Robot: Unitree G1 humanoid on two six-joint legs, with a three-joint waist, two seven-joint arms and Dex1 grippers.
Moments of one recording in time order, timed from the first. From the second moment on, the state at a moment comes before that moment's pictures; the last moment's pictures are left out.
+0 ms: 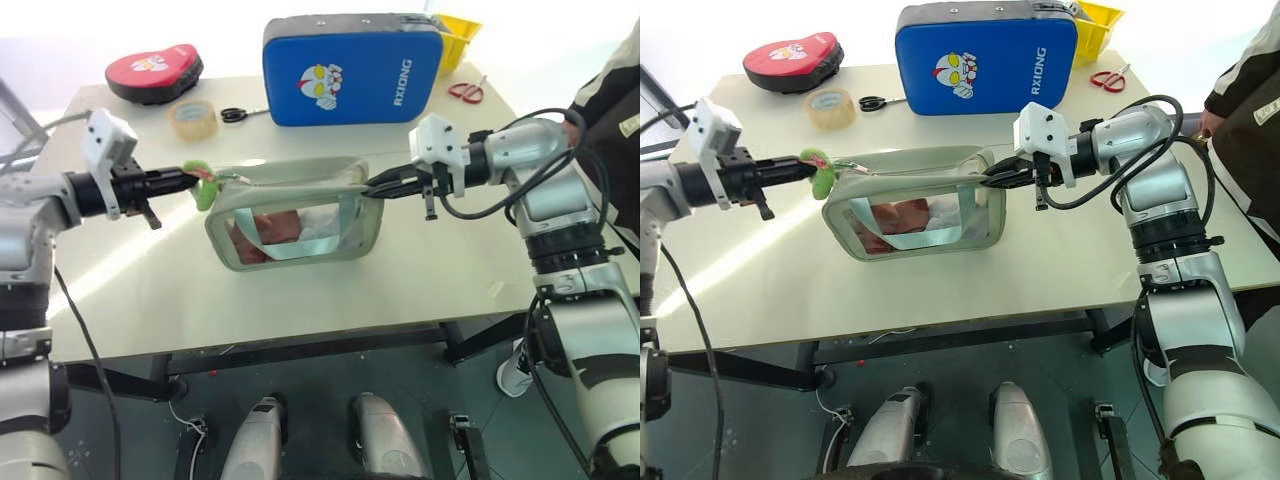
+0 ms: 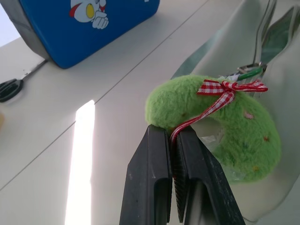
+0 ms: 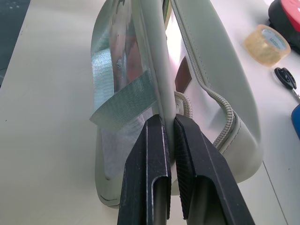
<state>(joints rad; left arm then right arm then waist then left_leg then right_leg) -0.73 0.92 0.14 0.23 -0.45 0.55 -1.12 -1.04 -0.64 0.18 0.44 0.15 0.06 1.43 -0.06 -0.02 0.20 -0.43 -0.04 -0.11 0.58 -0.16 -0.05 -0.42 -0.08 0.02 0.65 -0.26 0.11</state>
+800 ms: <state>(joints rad) -0.82 0.83 0.03 0.16 -0.42 0.56 -1.13 -1.04 -0.64 0.18 0.44 0.14 0.04 1.42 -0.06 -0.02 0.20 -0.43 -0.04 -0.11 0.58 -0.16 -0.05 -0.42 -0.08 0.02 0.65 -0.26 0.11</state>
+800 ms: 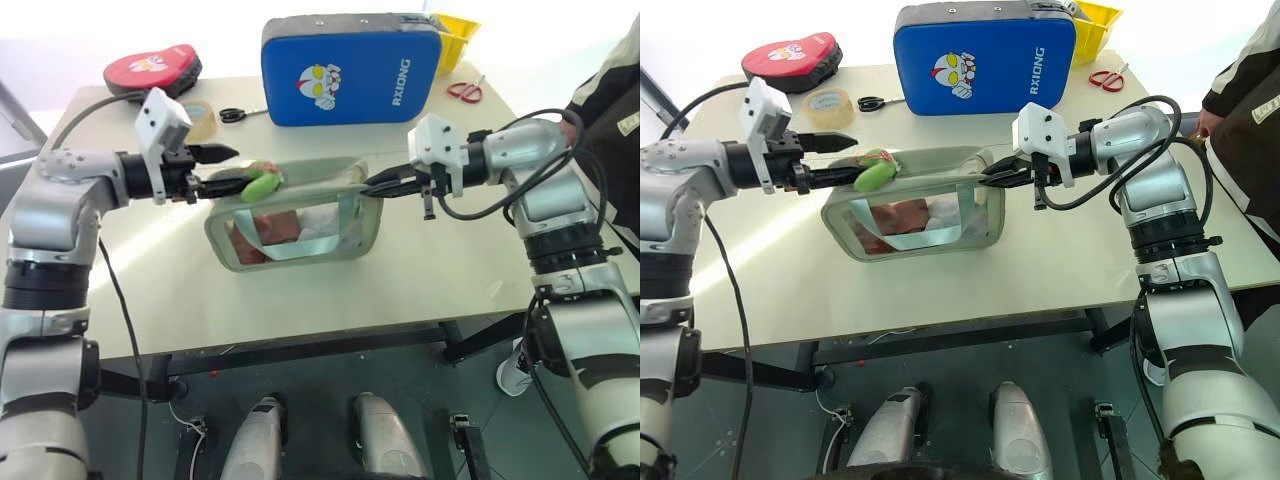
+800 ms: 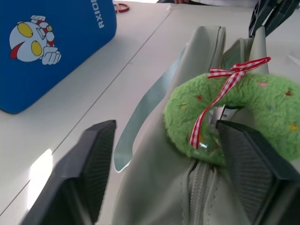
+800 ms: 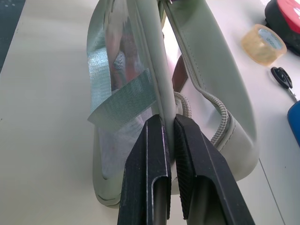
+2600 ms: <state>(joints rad) -0.58 0.94 0.06 0.04 -0.37 0.45 -1.13 -1.13 -0.54 0.14 0.29 0.20 0.25 1.29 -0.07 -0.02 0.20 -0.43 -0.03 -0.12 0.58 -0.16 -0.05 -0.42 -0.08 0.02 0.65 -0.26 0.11</state>
